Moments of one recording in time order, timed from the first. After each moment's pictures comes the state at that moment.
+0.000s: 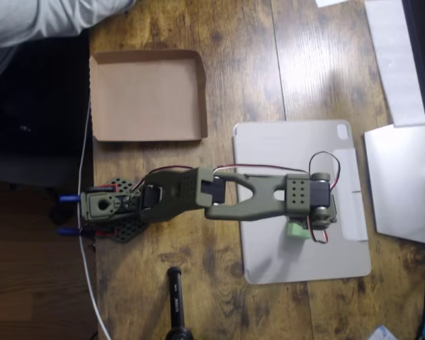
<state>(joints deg) 21.0 69.8 46.5 91.1 -8.3</state>
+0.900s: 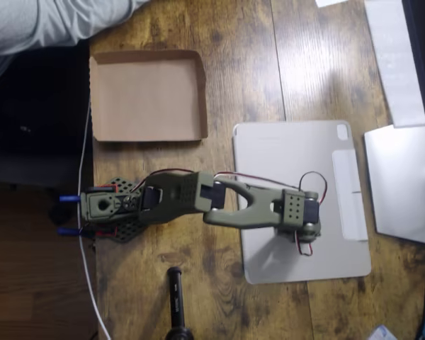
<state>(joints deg) 24.3 69.8 63.6 75.3 -10.1</state>
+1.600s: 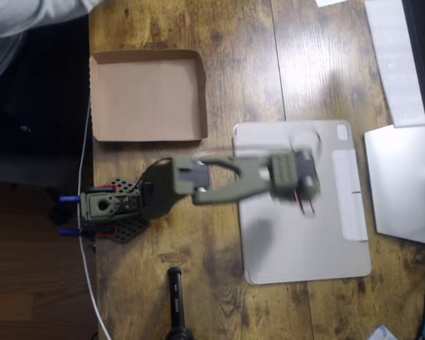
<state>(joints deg) 2.5 94.3 63.4 97.1 -5.4</state>
